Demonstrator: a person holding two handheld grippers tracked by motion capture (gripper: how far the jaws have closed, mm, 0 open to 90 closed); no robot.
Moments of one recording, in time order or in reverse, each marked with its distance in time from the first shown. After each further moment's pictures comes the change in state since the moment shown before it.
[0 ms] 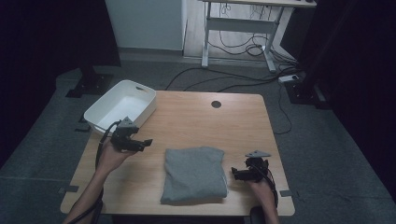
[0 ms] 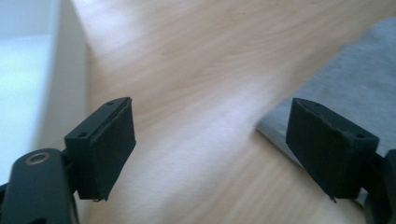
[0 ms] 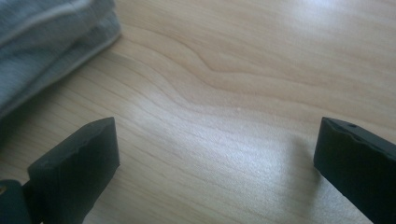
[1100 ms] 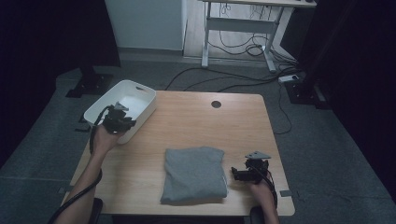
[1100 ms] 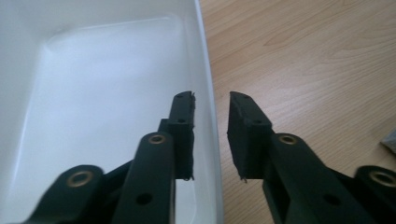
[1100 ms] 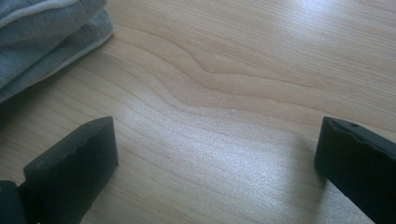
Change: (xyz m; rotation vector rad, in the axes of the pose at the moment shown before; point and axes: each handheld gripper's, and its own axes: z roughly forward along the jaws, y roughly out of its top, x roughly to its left) left arm 0.064 0.017 0.015 0.125 0.165 -0.044; right arm 0.000 -0.004 0.003 -0.040 -0.022 -0.016
